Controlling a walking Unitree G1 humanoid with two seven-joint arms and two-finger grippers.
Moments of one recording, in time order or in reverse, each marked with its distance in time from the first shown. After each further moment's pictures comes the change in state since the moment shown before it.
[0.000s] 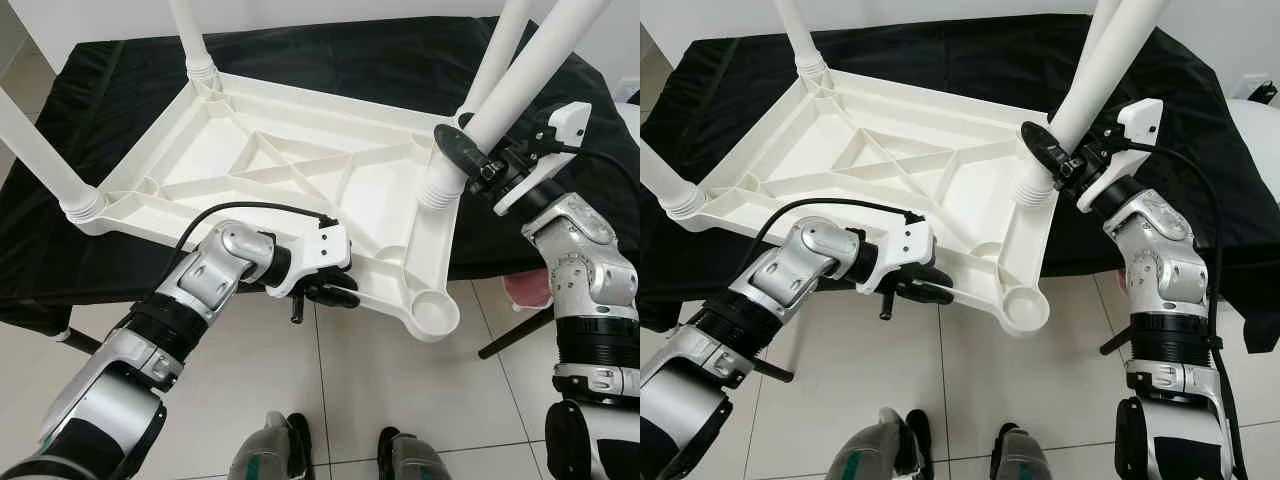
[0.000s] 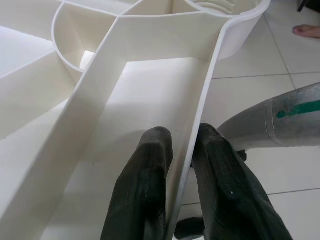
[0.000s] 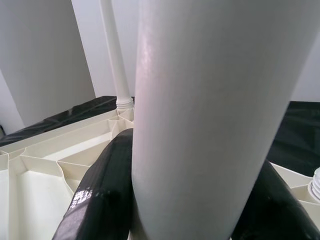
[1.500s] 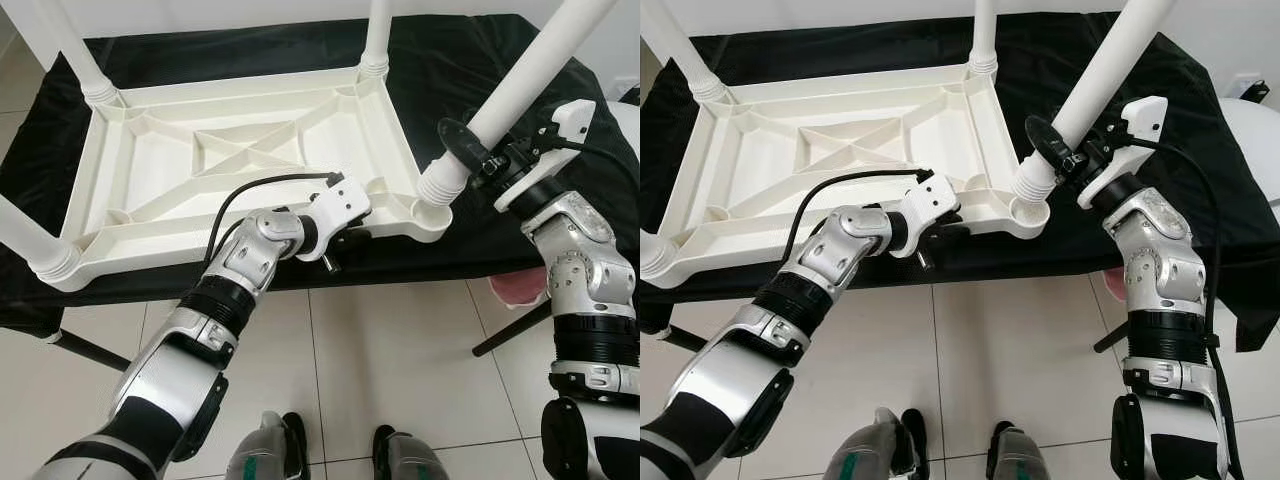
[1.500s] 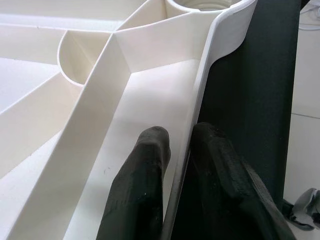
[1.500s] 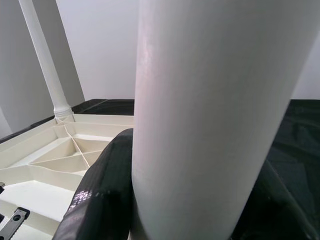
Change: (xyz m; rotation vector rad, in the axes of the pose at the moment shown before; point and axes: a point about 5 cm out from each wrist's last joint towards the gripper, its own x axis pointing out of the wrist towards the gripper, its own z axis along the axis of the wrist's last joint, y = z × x) left arm 0.015 0.045 0.008 -0.061 -0.031 0.527; right arm 0.002 -0.002 0.000 0.016 -0.020 -0.041
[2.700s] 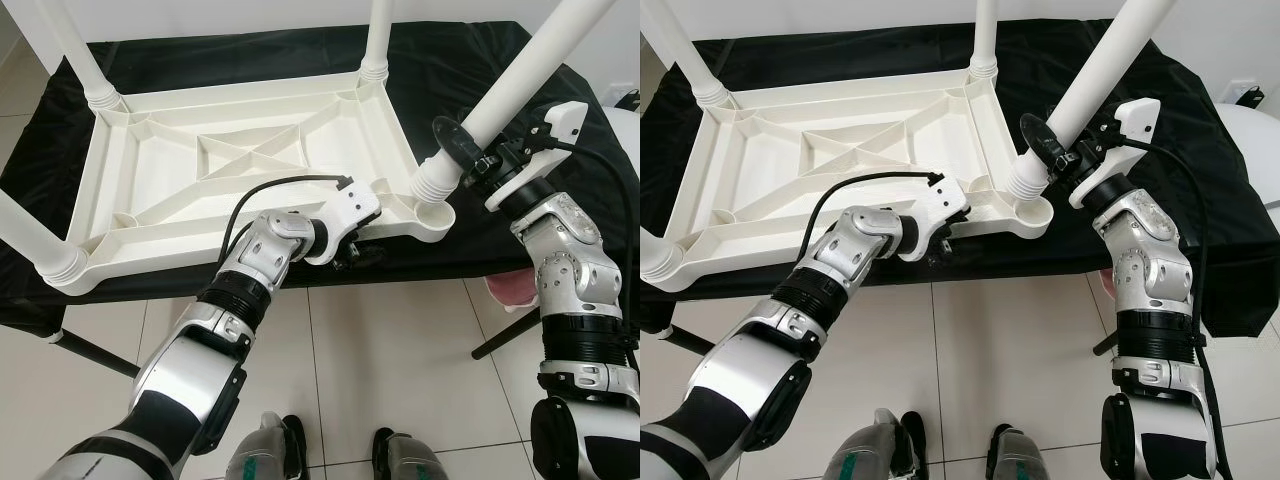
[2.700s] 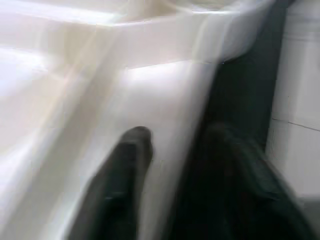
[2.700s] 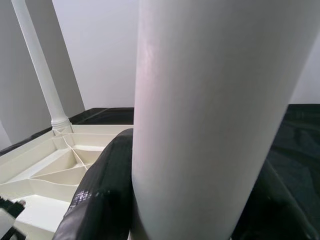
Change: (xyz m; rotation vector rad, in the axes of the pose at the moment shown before) left arm 0.012 0.005 0.000 -0.113 0.037 0.081; right arm 0.004 0.004 -0.004 0.031 -0.025 -0.024
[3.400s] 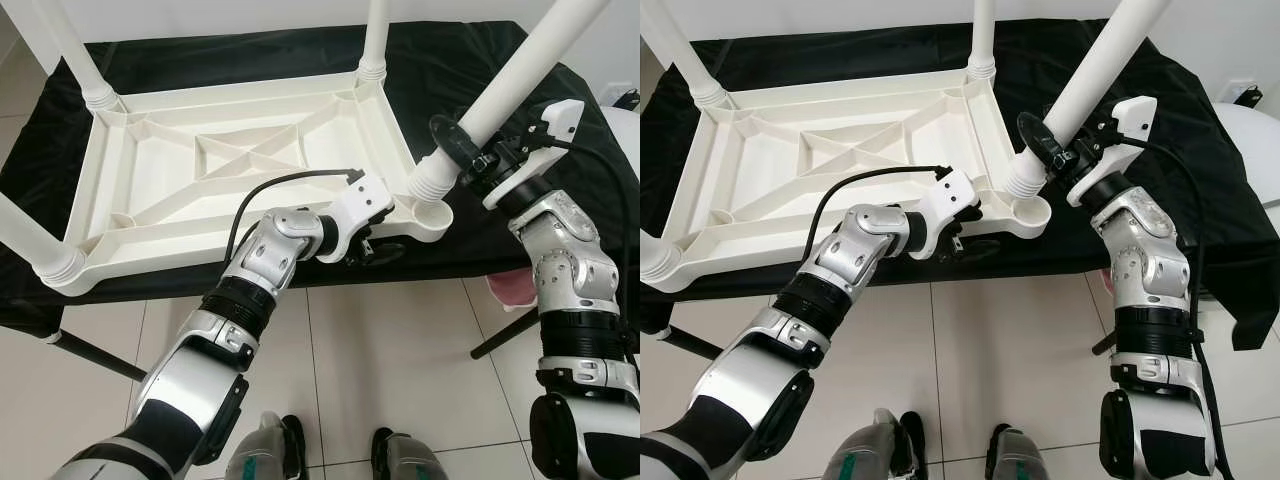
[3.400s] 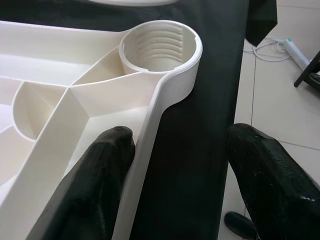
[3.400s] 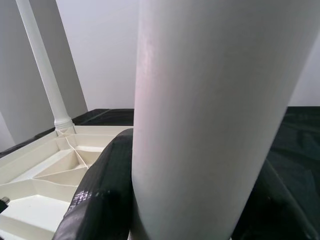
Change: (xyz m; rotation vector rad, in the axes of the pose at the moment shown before) left arm -0.002 -0.014 0.017 0.010 -0.091 -0.133; right arm 0.002 0.000 -0.001 0.000 -0.004 0.015
